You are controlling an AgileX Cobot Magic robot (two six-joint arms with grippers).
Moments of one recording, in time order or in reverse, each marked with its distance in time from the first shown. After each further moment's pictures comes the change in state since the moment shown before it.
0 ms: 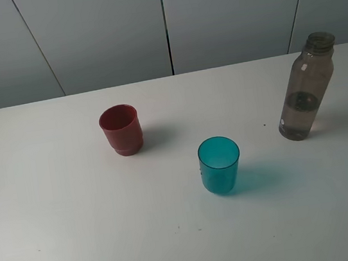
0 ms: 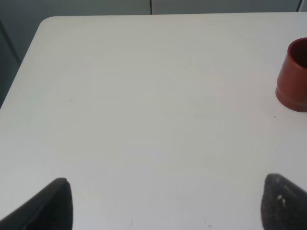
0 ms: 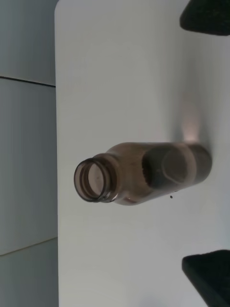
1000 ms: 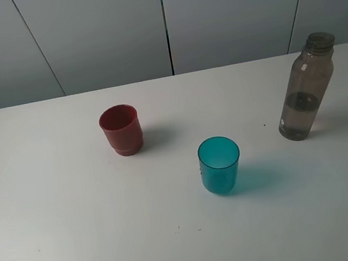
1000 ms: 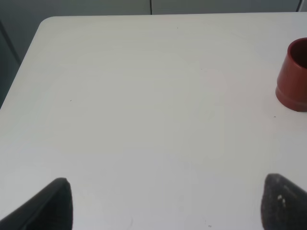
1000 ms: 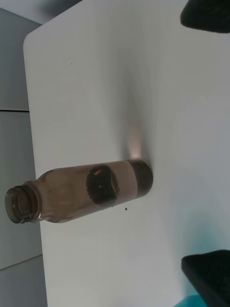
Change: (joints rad) left arm 0.000 0.000 0.000 0.000 0.000 0.000; right arm 0.000 -0.589 0.096 -0.081 0.417 0.120
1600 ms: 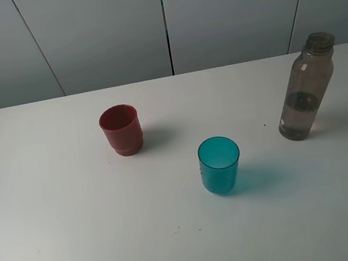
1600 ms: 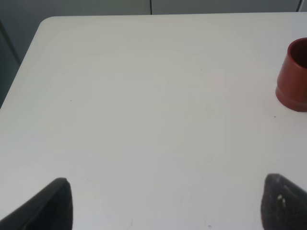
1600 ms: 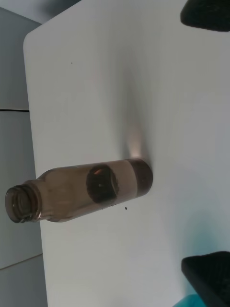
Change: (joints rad) left arm 0.000 0.000 0.000 0.000 0.000 0.000; right arm 0.000 0.000 0.000 0.002 0.000 0.000
